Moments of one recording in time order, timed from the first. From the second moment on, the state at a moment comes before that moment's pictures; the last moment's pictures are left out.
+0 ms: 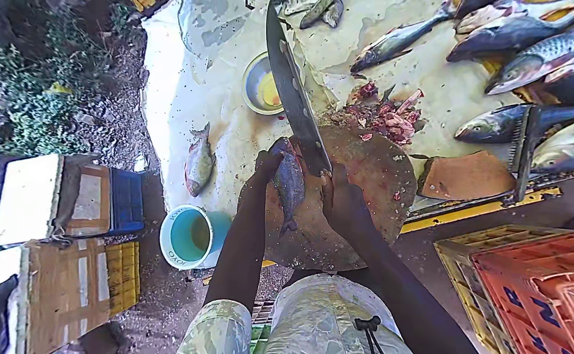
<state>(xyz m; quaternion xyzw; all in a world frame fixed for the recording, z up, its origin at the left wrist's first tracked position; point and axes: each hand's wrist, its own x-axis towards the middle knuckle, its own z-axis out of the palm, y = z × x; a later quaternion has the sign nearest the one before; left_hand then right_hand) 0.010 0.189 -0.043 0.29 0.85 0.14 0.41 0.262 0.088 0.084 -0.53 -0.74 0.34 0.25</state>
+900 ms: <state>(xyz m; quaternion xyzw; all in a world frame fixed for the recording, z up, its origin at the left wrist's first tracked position) 0.008 0.141 -0.061 0.40 0.82 0.22 0.35 0.240 0.109 0.010 -0.59 -0.67 0.43 -0.12</state>
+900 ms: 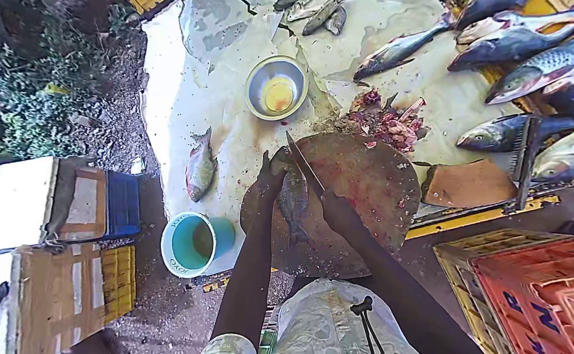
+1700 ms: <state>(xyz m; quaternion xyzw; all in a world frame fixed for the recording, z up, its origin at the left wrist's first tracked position) -0.015 0.160 -0.080 0.43 0.76 0.21 0.44 0.301 0.020 0.000 -0.61 -0.66 0.42 -0.11</state>
